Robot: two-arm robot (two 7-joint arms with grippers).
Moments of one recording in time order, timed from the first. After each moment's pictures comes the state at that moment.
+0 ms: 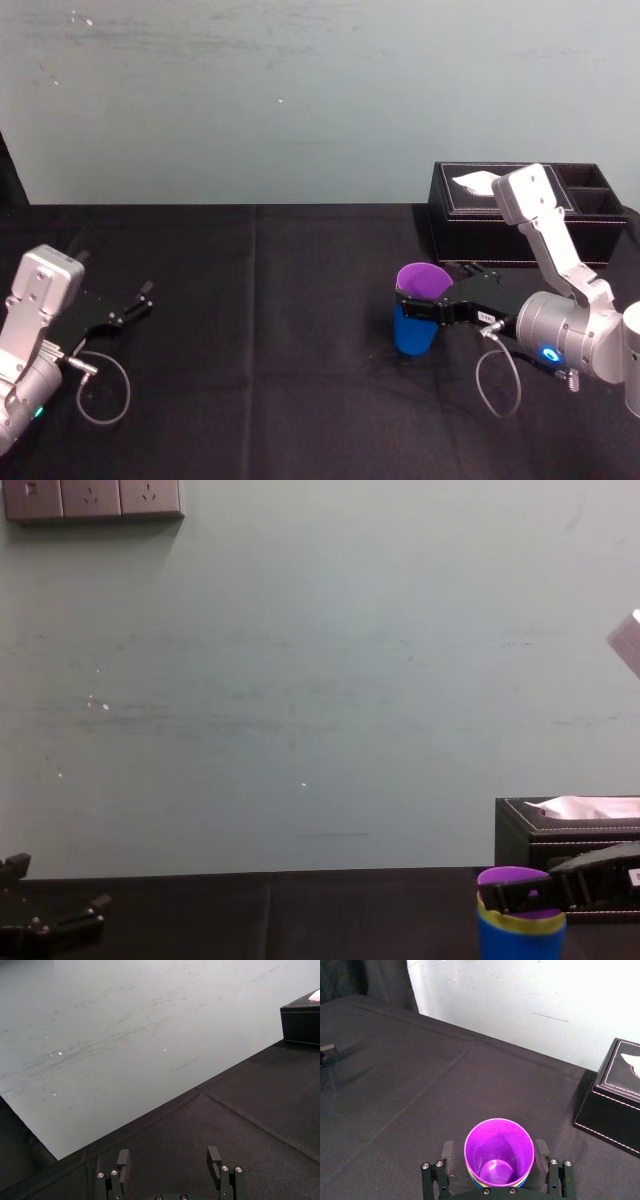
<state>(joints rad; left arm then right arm) -0.20 0.60 0.45 -1.41 -0.25 -0.12 0.03 0.31 0.46 -0.35 -1.57 0.37 0.52 0.32</state>
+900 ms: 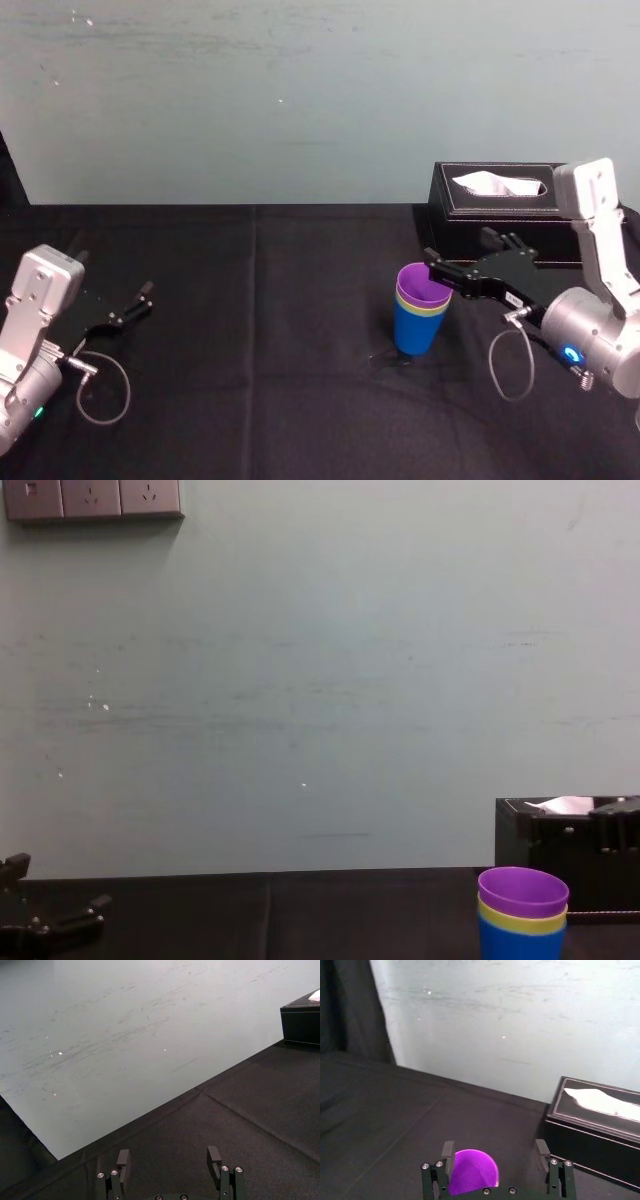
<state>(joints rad) -0.20 0.60 0.45 -1.41 -0.25 -0.12 0.03 0.20 0.42 -0.23 -1.64 0.37 0.32 0.23</state>
